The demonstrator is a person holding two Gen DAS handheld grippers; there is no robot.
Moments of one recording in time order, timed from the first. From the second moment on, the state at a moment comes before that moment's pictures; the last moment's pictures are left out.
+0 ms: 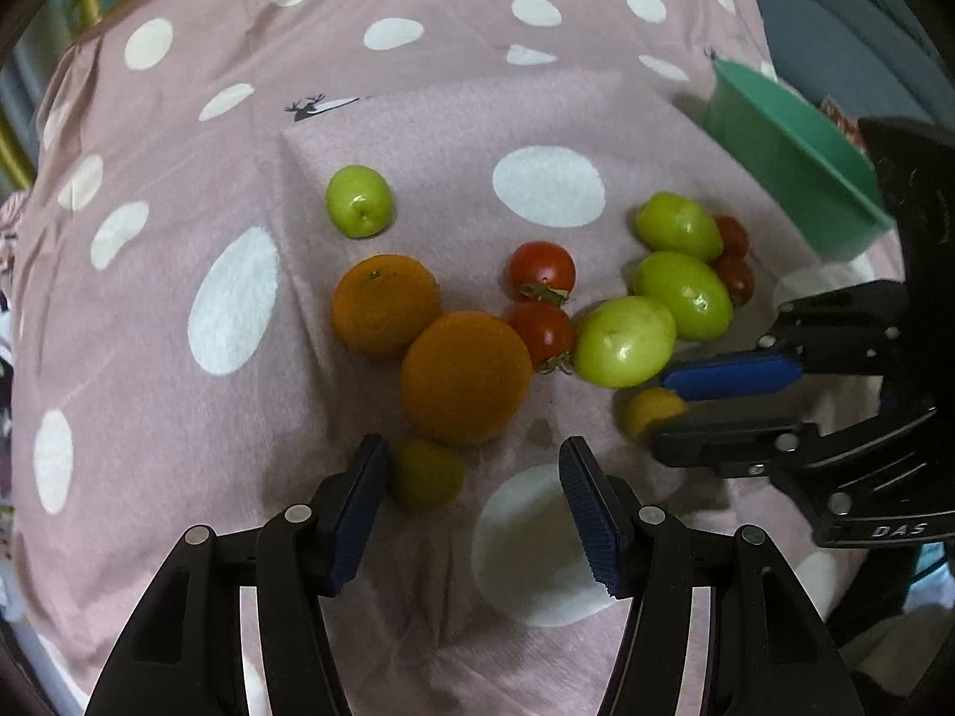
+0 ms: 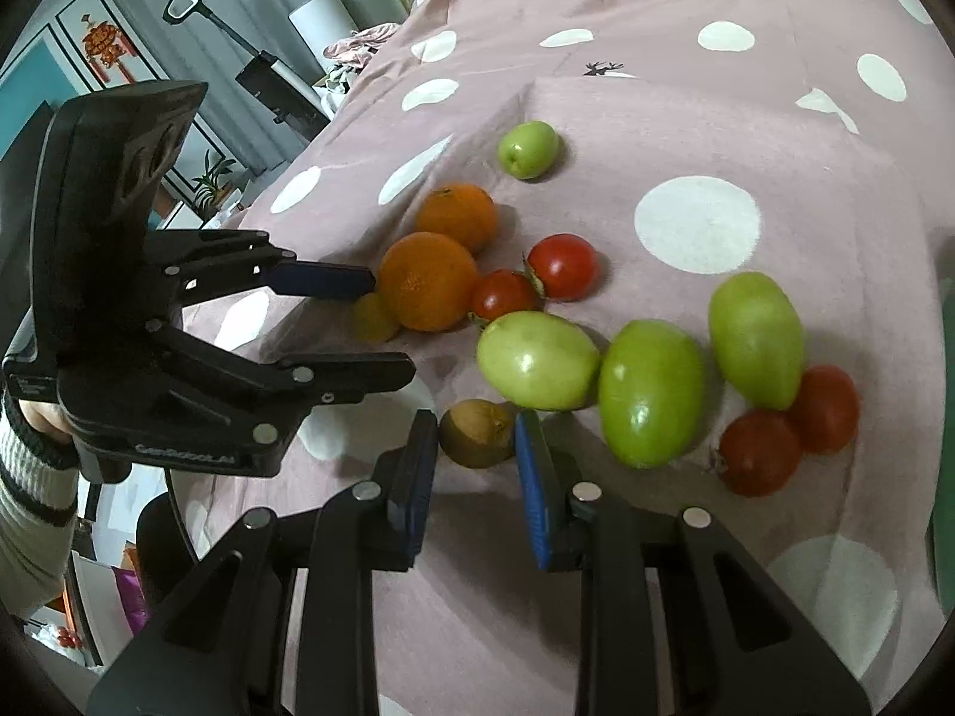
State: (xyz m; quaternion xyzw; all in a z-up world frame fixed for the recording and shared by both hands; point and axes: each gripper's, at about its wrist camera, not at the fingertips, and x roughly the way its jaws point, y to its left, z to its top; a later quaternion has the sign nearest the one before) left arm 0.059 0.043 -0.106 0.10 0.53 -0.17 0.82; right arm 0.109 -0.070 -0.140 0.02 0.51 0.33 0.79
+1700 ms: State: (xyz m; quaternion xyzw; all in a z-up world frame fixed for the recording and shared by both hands) left arm 0.025 0.031 -0.038 -0.06 0.46 -0.22 0.86; right arm 0.071 -0.116 -0.069 0.01 0.40 0.28 0.87
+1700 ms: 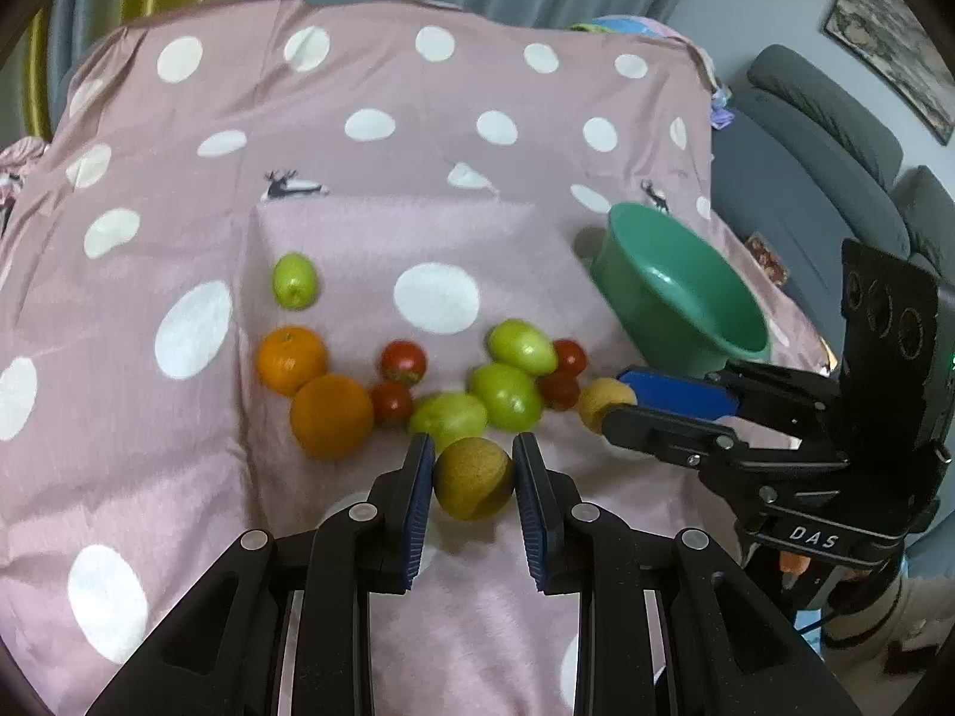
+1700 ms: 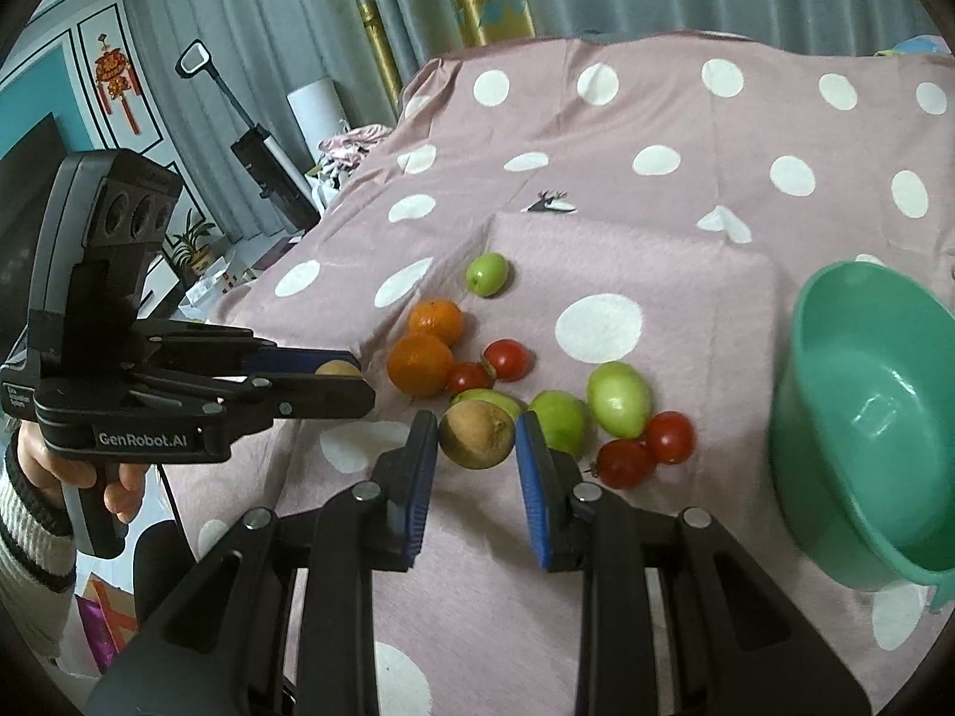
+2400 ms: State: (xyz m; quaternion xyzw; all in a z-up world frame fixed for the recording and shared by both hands) left arm 0.053 -0.041 0.002 -0.02 0.42 -0.28 0.86; right arm 0.062 -0.180 -0.043 0.03 0.36 0.21 0.91
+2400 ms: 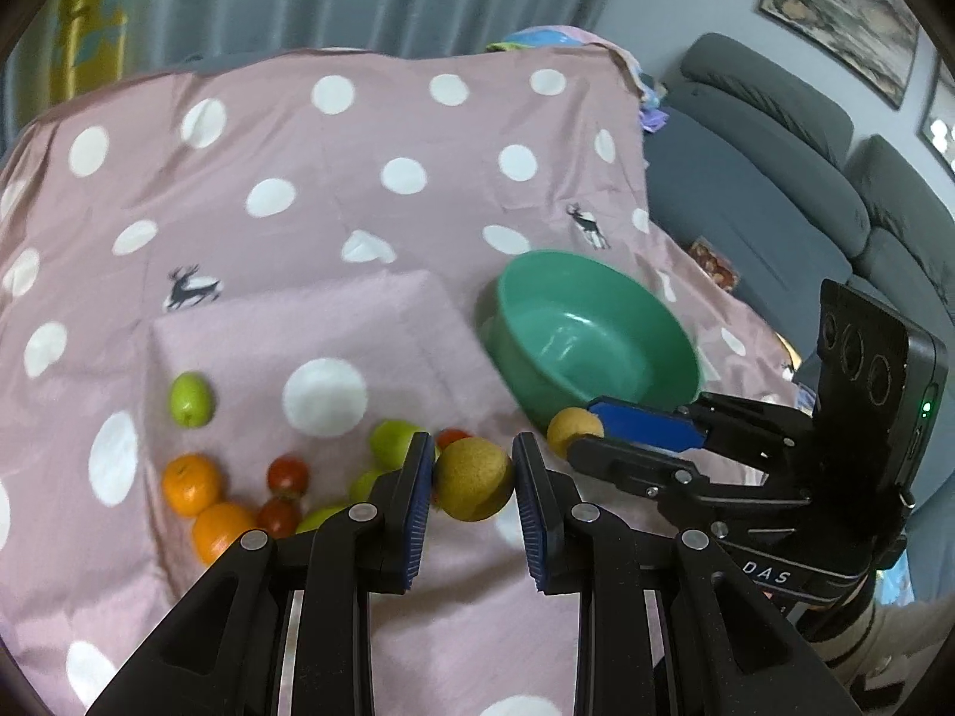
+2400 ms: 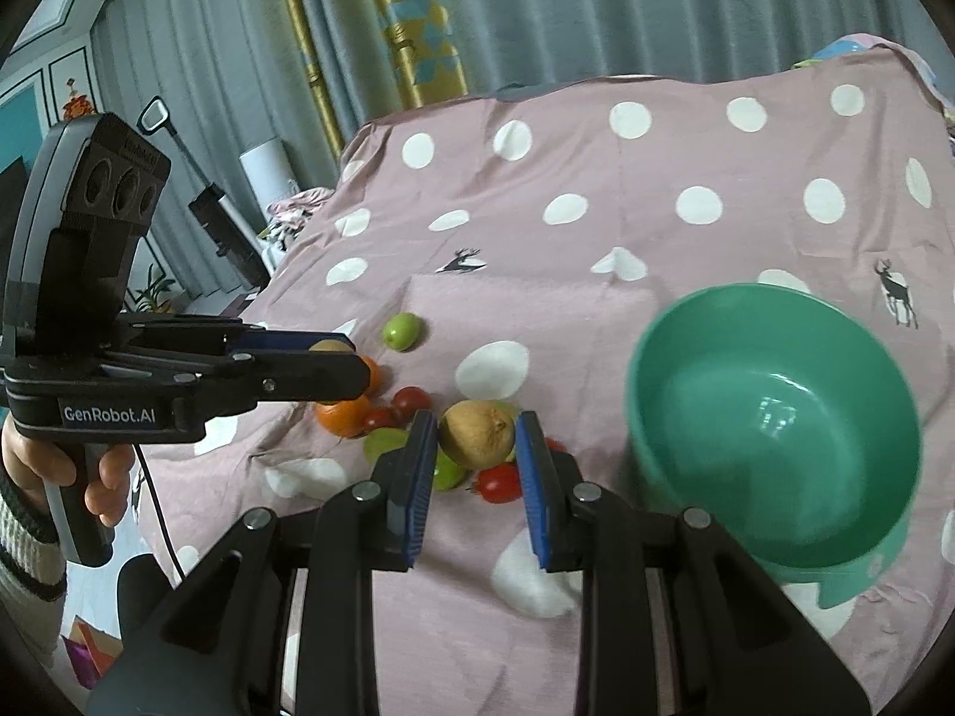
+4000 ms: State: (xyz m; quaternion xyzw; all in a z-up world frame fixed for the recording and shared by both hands) left arm 0.106 -0.169 -0.023 0.06 0.44 -0.32 0.84; right arm 0.068 -0.289 -0.060 0.09 0.35 0.07 0.93
